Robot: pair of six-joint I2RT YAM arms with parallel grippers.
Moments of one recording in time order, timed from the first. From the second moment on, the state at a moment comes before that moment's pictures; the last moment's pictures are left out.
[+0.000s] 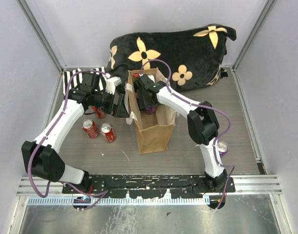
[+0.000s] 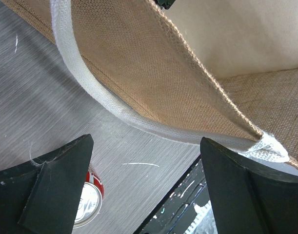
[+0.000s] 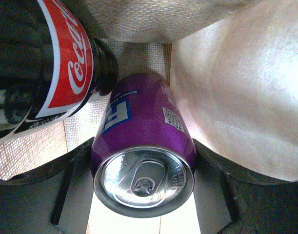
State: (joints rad) left arm -0.29 1.43 1.30 -0.81 0.63 0.04; right arm 0.68 2.13 1.83 -0.75 0.29 0.40
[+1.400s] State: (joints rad) left arm -0.29 1.42 1.29 -0.81 0.61 0.13; right arm 0.71 2.05 1.77 -0.63 0.42 0.35
